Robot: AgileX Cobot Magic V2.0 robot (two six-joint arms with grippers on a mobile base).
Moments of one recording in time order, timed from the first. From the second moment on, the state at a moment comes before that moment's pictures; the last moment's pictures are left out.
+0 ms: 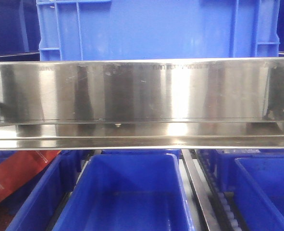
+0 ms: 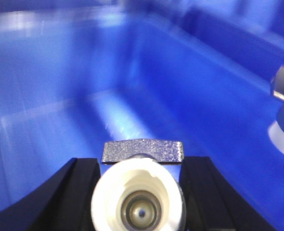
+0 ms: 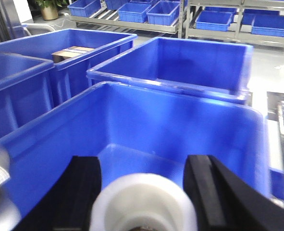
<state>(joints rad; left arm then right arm) -0.43 1.63 -1.69 -0.25 0.62 0.08 0.26 1.48 -1.51 0.20 0.34 -0.11</state>
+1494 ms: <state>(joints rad) -0.43 1.73 -1.73 -0.26 0.59 0.08 0.26 1.62 -1.52 0.21 0.29 -0.12</state>
